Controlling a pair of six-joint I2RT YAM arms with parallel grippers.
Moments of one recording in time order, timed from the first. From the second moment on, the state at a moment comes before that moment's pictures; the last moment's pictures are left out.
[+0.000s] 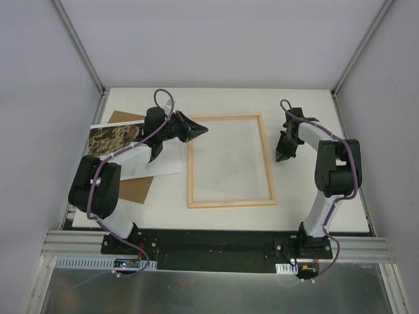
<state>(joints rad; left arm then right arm) -0.32 1.60 0.92 0.38 0.62 -1.29 0.09 1.89 1.29 -0.73 -0.05 0.43</state>
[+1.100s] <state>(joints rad) -0.35 1.81 0.95 0.56 0.65 -1.40 0.14 1.89 1.26 -0.73 -0.05 0.44</state>
